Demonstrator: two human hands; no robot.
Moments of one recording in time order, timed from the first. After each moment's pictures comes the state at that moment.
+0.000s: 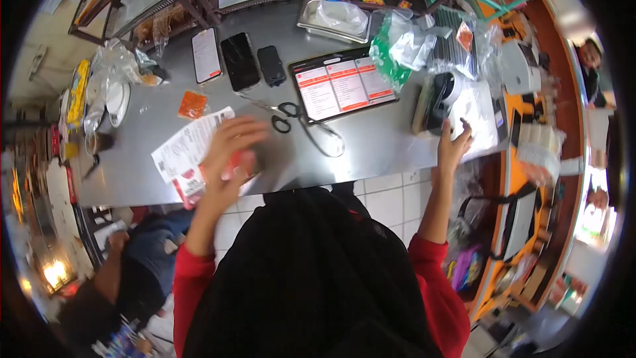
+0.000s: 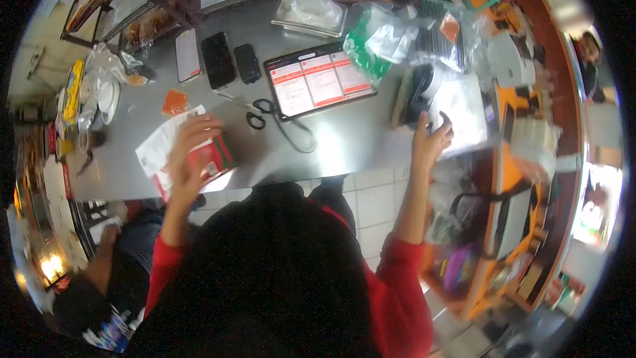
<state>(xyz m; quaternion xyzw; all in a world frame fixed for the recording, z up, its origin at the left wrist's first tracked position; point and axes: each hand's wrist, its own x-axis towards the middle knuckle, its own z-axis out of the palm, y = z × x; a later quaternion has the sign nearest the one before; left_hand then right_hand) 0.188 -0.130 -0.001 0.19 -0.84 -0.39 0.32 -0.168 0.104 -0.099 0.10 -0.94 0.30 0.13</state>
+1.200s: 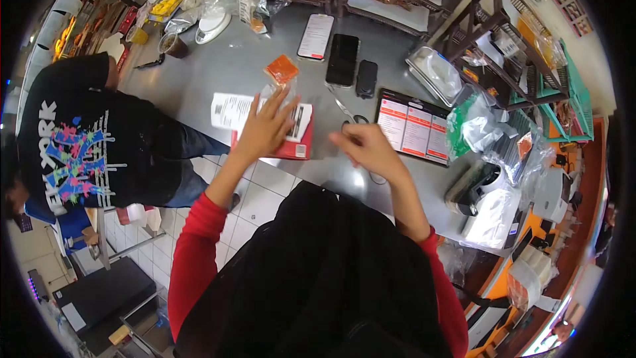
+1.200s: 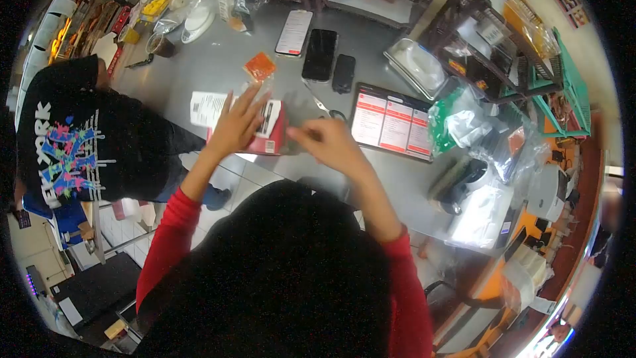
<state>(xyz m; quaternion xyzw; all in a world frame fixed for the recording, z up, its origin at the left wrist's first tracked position) 0.260 -0.142 -0.062 0.43 -0.90 -0.05 0.09 0.009 -0.089 -0.008 0.58 -0.51 0.27 -0.57</state>
